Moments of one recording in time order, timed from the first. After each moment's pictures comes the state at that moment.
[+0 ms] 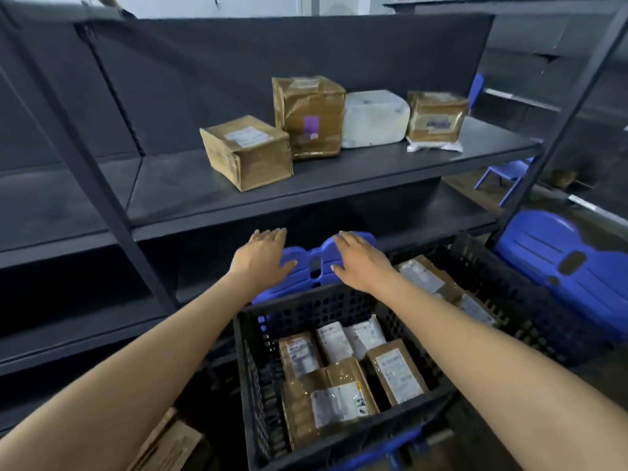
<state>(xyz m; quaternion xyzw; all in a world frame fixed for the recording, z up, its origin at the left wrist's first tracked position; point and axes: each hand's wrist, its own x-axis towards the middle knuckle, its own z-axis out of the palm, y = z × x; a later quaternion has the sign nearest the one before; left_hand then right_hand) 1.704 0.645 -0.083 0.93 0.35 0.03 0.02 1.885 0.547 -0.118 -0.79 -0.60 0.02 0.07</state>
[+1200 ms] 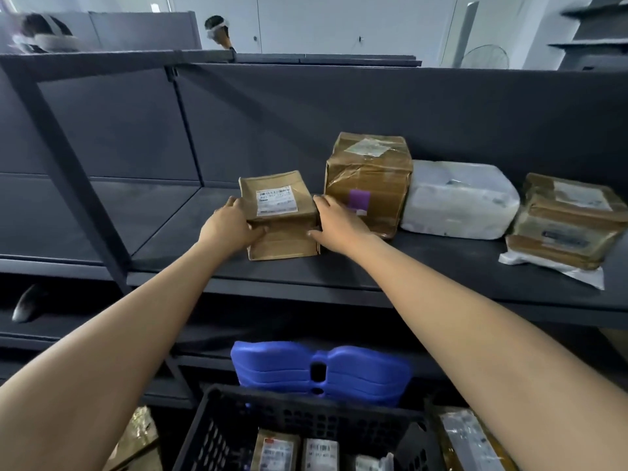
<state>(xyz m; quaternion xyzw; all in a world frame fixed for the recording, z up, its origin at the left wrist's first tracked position) 1.792 0.824 0.001 0.74 0.64 0.18 0.06 1.995 0.811 -0.007 -0.65 -0.75 0.02 0.15</state>
